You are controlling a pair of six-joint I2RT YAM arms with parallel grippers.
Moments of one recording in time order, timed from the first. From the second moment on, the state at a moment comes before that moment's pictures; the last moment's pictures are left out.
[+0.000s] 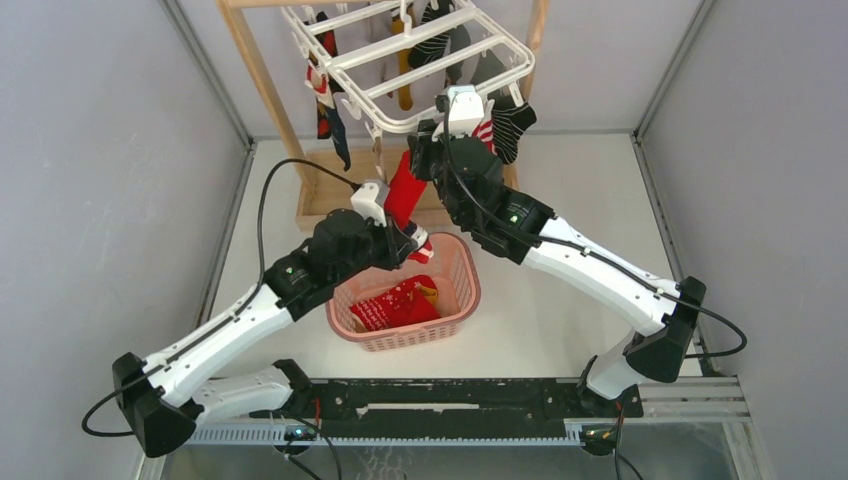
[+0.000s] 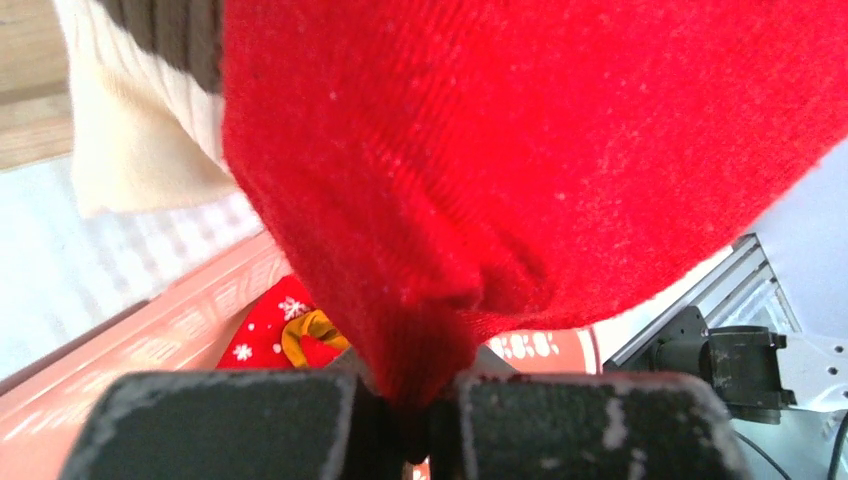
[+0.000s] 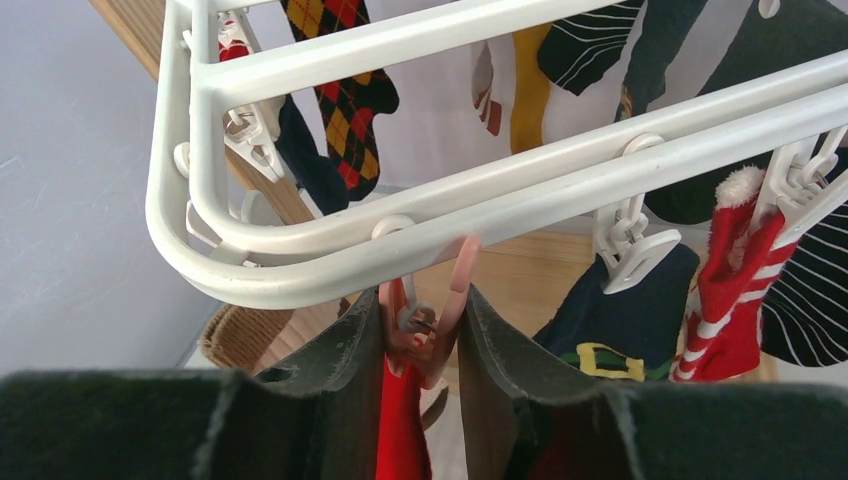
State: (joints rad) left arm -0.80 1.04 0.96 -0.31 -0.08 -0.52; right arm 0.97 1.54 1.67 -0.15 0.64 0.22
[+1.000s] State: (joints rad) left arm -0.80 0.92 0.86 -0.49 0.00 -0.55; right arm 0.95 1.48 1.61 -0.15 0.57 0.26
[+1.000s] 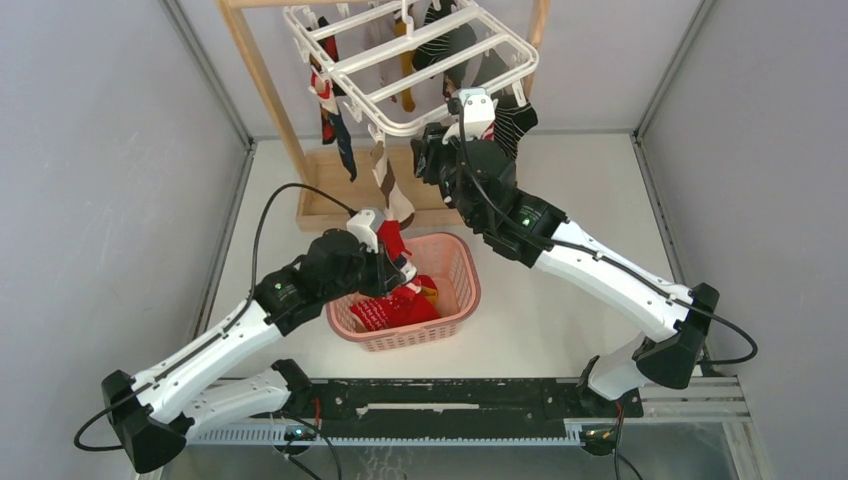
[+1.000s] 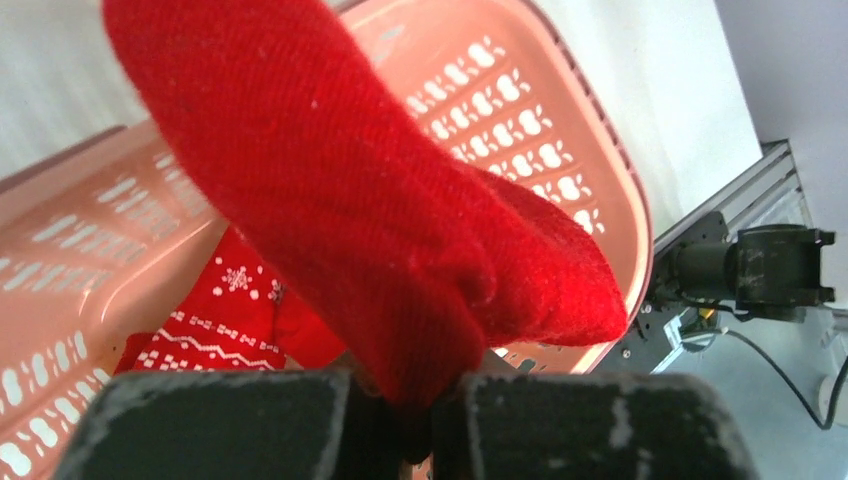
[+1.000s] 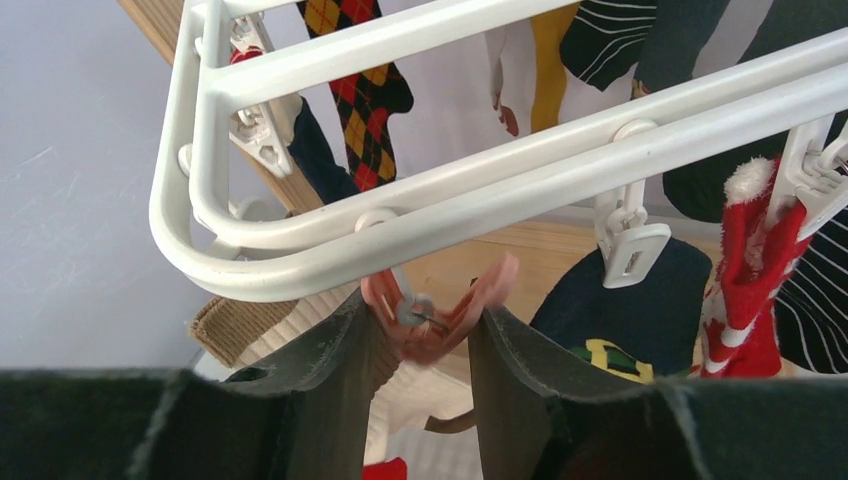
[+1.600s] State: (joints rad) left arm -0.80 0.95 0.77 -0.54 0.05 -0.58; right arm 0.93 1.41 1.46 -0.15 0.55 0.30
